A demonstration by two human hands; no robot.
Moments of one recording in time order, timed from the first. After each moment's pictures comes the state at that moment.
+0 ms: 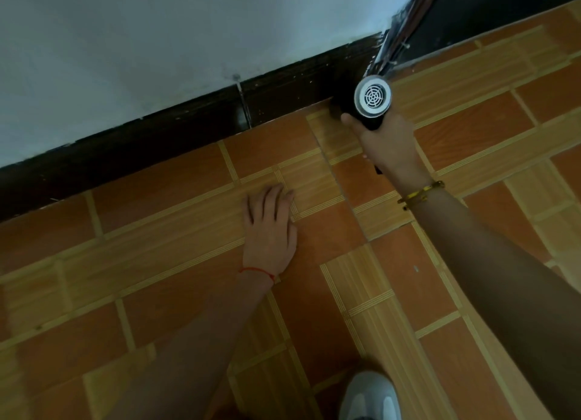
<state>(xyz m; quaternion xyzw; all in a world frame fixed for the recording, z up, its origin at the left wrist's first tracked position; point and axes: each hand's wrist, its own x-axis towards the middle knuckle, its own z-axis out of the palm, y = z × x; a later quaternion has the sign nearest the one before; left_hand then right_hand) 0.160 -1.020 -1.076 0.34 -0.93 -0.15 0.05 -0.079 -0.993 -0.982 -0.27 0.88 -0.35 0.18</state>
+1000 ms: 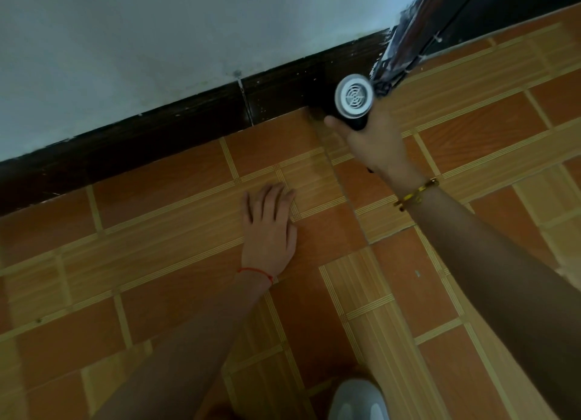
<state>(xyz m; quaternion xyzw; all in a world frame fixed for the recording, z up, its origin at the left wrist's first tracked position) 0.158 -1.020 -1.073 0.34 -0.92 -0.16 0.06 -0.077 -1.009 -0.992 -0.35 0.84 -0.35 0.20</state>
